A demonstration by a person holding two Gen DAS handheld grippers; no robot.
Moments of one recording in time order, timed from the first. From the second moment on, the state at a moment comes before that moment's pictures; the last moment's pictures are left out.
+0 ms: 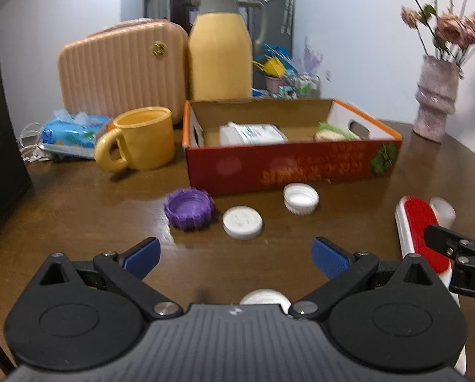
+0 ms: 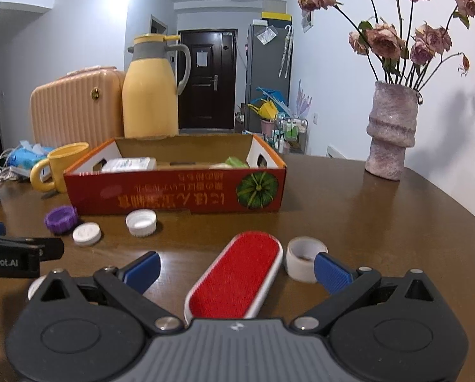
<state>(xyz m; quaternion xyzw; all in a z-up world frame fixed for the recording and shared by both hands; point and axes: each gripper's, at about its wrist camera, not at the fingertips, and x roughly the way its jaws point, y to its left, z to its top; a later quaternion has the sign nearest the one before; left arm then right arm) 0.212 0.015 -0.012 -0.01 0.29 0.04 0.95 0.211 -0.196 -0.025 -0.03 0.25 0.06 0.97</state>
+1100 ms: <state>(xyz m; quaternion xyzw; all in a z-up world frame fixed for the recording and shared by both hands) 0.202 0.016 -0.036 0.00 0.33 0.01 0.95 0.208 -0.197 -0.043 -0.02 0.28 0.05 0.96</state>
